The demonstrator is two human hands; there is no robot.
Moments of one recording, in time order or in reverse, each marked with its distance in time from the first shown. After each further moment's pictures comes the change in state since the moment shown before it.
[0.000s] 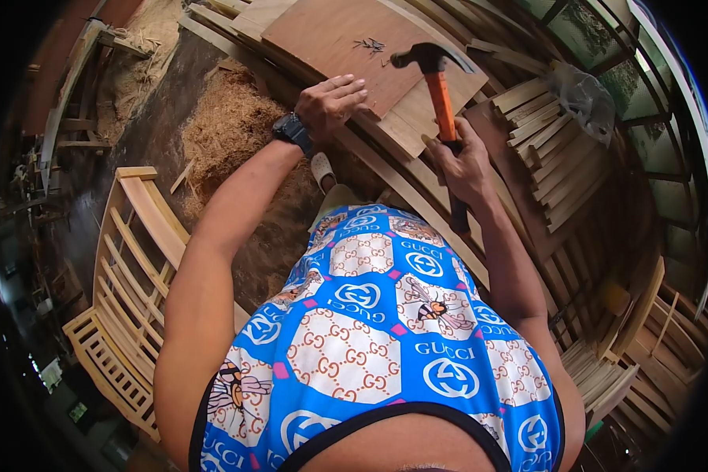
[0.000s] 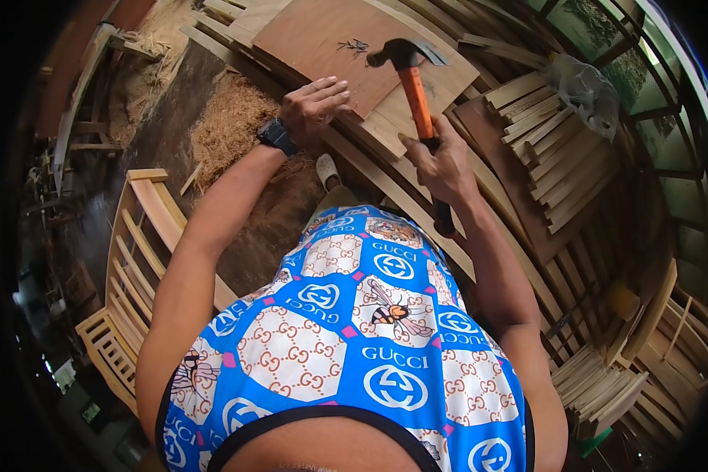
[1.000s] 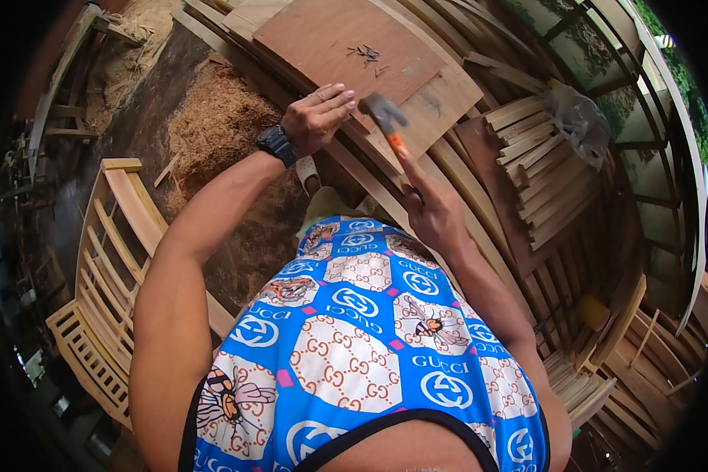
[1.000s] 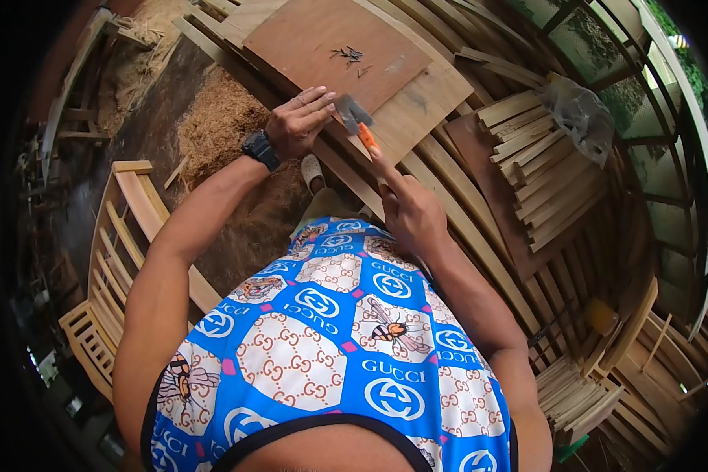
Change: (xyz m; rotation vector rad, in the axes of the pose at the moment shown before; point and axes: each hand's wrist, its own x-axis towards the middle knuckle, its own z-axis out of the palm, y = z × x) left_hand -0.020 -0.021 -0.019 -0.092 0.009 -0.021; right_hand -0.020 0.003 0.045 -0.449 0.004 -0.503
